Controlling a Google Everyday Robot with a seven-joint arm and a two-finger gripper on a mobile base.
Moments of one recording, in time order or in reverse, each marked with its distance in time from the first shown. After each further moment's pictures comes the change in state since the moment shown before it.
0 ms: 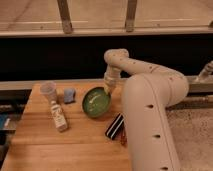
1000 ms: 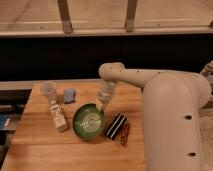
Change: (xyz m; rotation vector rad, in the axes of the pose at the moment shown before) arm 0.090 0.096 0.022 -0.128 0.031 -0.125
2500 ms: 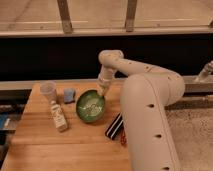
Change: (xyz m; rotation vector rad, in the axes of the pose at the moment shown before) arm -0.078 -0.044 -0.021 0.044 -0.011 -0.052
